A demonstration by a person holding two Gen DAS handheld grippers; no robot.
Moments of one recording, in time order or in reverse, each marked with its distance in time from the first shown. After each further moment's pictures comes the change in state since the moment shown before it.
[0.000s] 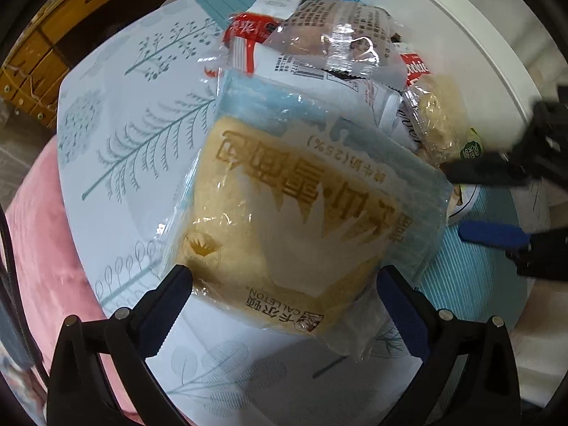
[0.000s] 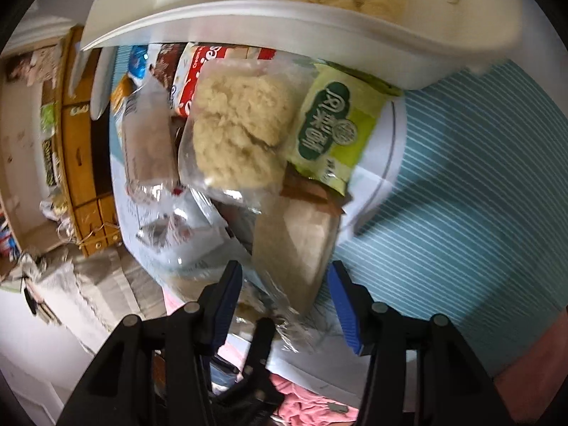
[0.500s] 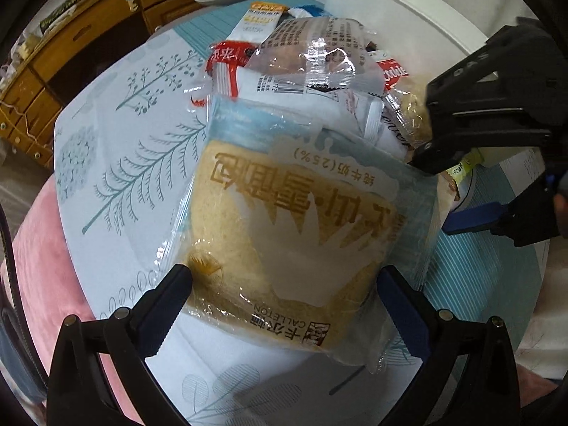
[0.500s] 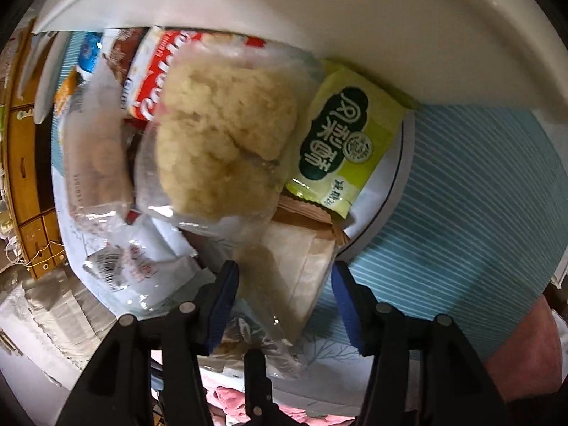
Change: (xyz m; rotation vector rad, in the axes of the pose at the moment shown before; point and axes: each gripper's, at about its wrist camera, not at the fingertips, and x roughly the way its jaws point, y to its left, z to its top) left arm 0.003 -0.012 -0.009 0.107 -0.127 0.003; right arm 0.032 0.028 0.006 0.041 -0.018 -0.260
